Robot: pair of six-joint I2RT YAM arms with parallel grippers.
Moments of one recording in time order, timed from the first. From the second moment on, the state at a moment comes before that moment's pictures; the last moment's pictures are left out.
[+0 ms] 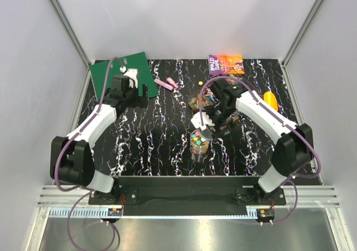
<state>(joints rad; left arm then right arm) -0.21 1.47 1.06 -0.29 0.02 -0.10 0.51 1.62 1.43 -1.24 -0.57 -1.62</state>
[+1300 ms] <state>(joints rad) -0.17 1.35 0.95 -0.29 0.02 -0.12 0.62 1.72 1.42 -1.20 -0.56 -1.53</state>
